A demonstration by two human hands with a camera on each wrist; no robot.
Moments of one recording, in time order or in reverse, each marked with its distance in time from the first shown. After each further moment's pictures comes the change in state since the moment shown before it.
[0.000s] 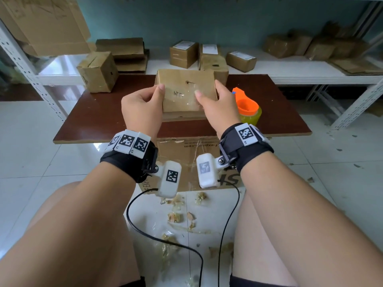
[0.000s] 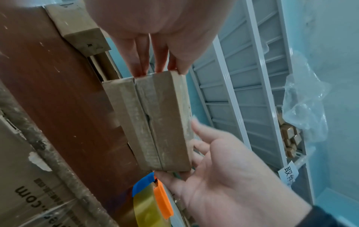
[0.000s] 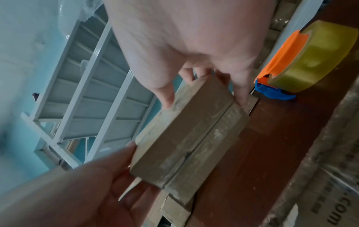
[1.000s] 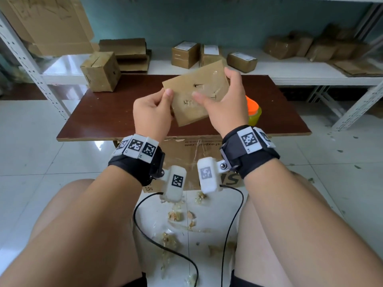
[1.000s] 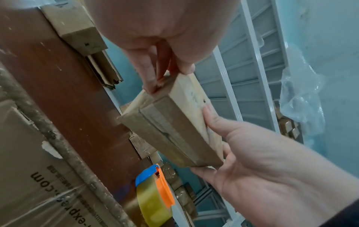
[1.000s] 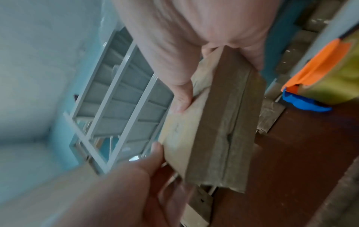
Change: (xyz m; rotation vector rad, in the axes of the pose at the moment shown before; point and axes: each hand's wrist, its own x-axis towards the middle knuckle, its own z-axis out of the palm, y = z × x) left_hand -0.018 -0.002 0.005 -0.032 -0.100 0.012; right_hand -0.026 -0.017 -0.023 -0.097 0.162 -0.169
